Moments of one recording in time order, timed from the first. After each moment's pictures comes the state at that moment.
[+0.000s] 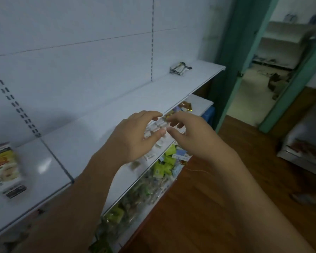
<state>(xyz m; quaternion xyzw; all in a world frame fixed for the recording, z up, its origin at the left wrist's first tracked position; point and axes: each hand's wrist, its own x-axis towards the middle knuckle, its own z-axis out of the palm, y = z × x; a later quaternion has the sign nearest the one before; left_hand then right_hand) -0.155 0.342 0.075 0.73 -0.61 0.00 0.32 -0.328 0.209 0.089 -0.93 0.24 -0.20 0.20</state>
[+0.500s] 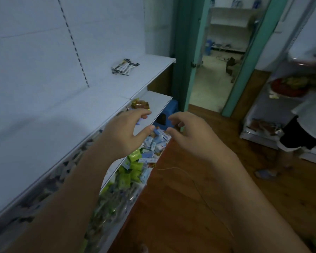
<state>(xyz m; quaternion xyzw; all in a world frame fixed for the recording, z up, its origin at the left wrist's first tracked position) -0.241 0.106 0.054 0.68 -0.66 -0.05 0.32 -0.461 0.018 0.063 -0.88 0.38 -0.22 0.17</state>
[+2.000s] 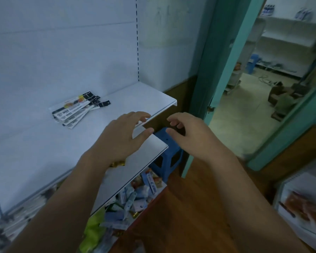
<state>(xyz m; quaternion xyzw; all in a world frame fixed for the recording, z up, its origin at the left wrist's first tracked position) -0.164 -0.502 0.038 0.77 -0.55 -0.04 0.32 -0.354 -0.656 0.061 -0.93 0.24 -0.18 0.22</state>
